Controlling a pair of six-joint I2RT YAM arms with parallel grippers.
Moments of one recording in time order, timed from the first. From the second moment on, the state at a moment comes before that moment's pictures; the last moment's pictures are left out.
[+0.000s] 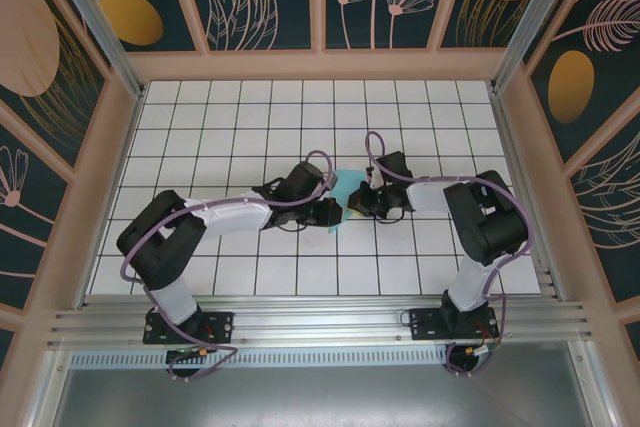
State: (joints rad) left arm -0.81 1.73 0.95 -0.06 0.35 -0.70; right arm 0.43 1.77 0.79 -0.03 -0.56 0.76
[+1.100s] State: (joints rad) left arm -0.81 1.85 0.97 0.01 0.46 -0.74; right arm 0.43 1.77 0.78 -0.02 -0.56 0.76
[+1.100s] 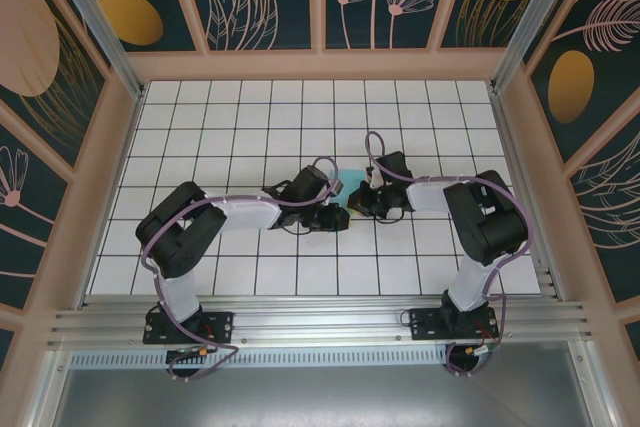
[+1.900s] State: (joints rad) left arm -0.81 1.86 0.96 -0.06 0.31 -0.67; right arm 0.43 1.78 0.78 -0.01 -0.56 0.76
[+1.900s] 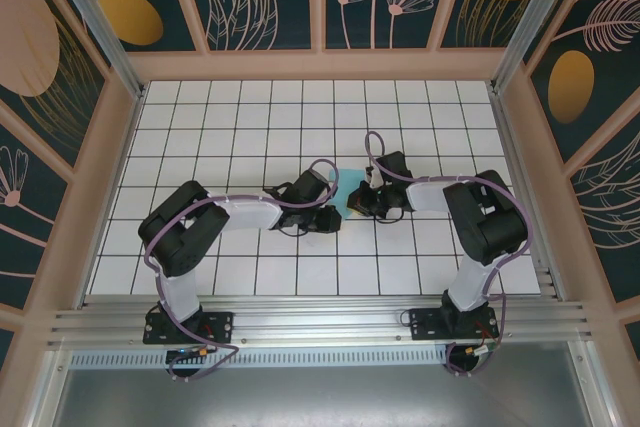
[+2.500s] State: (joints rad) left arm -0.81 1.86 0.93 -0.03 0.30 -0.65; right arm 0.45 1.64 0.78 -0.02 -0.52 0.76
